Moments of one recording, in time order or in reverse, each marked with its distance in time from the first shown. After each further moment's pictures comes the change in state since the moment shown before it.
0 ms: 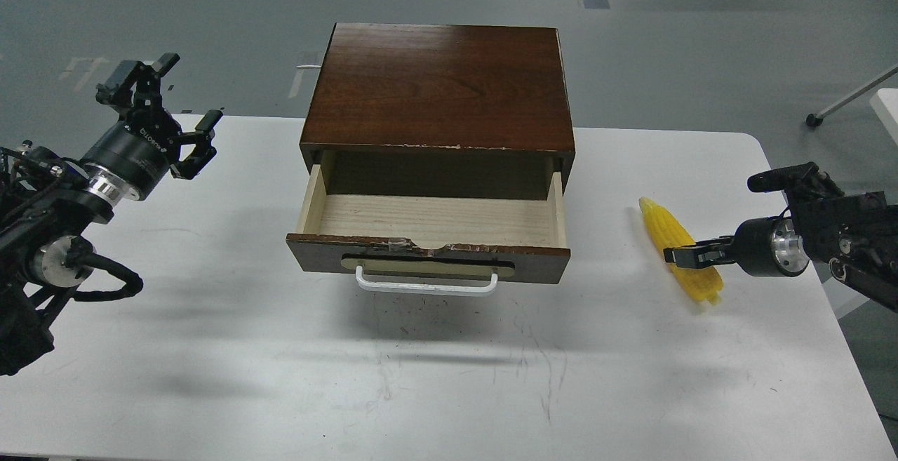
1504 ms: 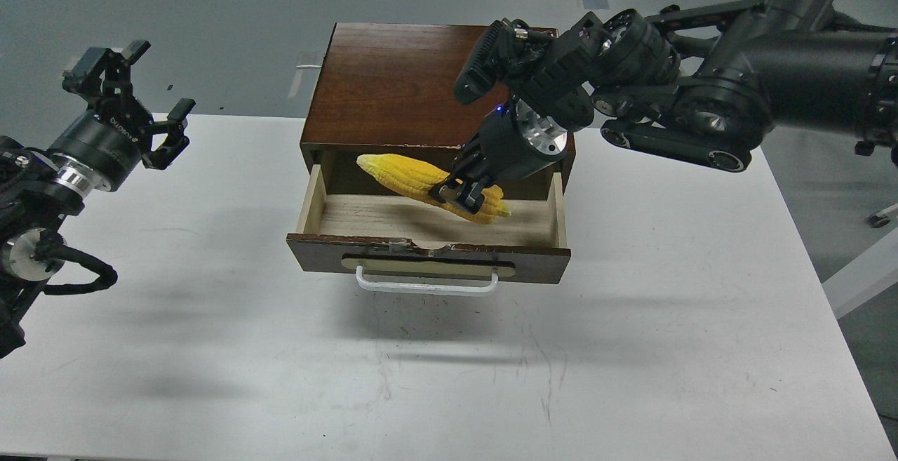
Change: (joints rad) left arm -0.008 0.057 -0.005 -0.002 -0.002 0.000 0.000; right arm 0.726 0.517 -0.292 0.268 0.002 0.059 0.000
